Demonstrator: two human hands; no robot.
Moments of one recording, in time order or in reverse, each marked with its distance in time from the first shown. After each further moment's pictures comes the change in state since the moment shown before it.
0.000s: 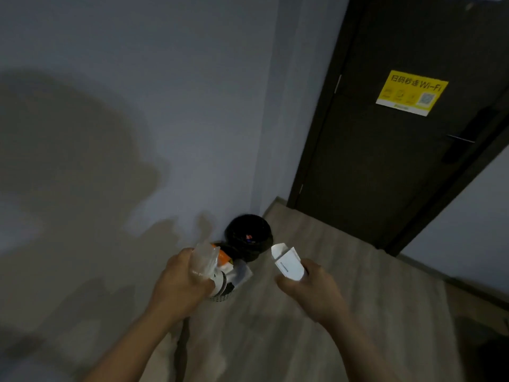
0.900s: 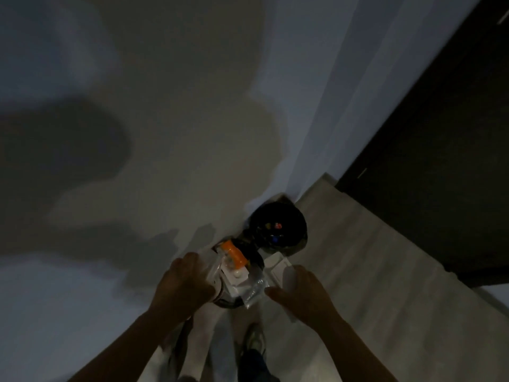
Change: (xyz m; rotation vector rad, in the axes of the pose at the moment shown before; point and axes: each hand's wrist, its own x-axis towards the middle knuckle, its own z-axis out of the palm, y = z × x) left_hand 0.320 -0.054 0.100 0.208 -0.236 -0.248; right_hand 0.408 0.059 0.101 -0.231 -0.491 0.077
